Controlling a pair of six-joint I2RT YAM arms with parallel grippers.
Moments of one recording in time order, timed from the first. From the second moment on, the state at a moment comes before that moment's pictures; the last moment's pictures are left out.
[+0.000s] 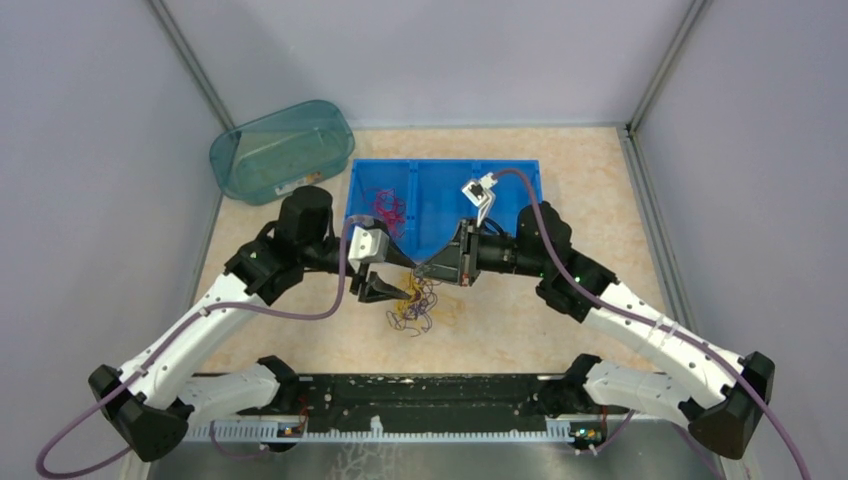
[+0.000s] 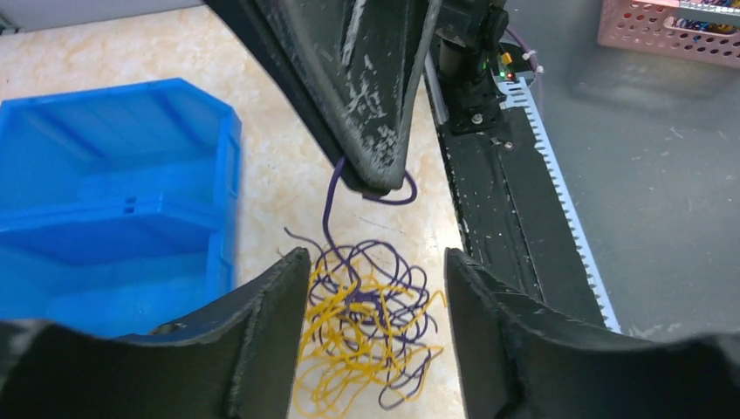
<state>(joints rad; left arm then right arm) -0.67 1.03 1.05 -0.50 0.94 0.52 0.83 0.96 0.92 -0.08 -0.53 0.80</state>
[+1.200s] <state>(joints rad) -0.69 0.82 0.73 -0.69 0.61 1.12 0.90 1.41 0.99 -0.18 -0.32 0.63</state>
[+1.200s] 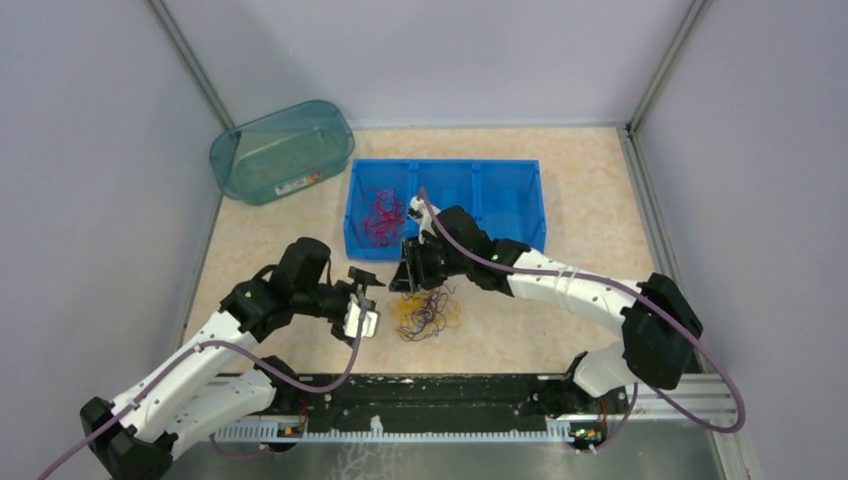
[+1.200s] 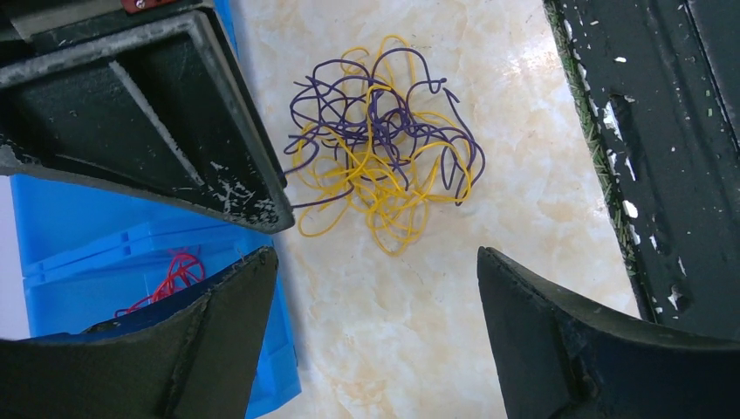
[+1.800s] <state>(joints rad) -0.69 0.83 0.75 -0.74 0.61 1.14 0.89 1.01 0.59 -0.22 -0.24 0.66</state>
